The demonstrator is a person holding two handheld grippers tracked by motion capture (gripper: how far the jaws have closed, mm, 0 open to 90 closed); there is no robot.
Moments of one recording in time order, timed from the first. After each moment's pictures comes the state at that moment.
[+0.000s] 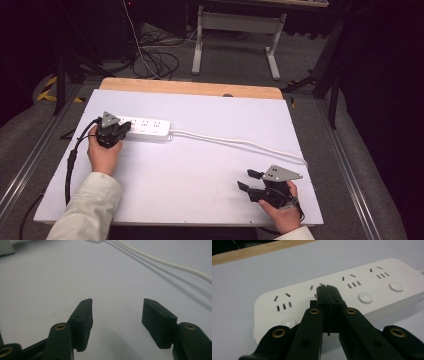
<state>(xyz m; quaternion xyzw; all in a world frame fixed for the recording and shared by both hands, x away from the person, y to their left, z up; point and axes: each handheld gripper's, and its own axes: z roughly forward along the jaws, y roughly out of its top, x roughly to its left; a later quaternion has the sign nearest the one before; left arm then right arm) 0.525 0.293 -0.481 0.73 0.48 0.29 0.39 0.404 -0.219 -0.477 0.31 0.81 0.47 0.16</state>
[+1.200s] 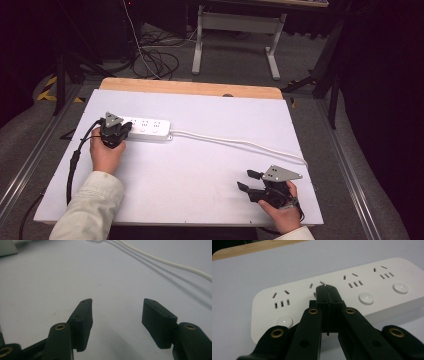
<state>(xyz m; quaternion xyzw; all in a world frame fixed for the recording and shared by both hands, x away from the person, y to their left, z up) 0.525 0.283 -0.482 0.72 0.50 0.30 0.37 0.404 -0.219 -0.477 0.31 0.82 0.47 0.15</state>
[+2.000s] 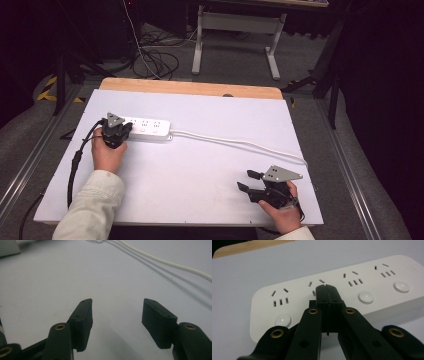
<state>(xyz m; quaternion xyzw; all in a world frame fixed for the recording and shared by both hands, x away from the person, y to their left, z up) 0.525 0.279 -0.481 0.72 0.51 0.29 0.36 0.403 -0.219 -0.477 0.31 0.81 0.47 0.15</state>
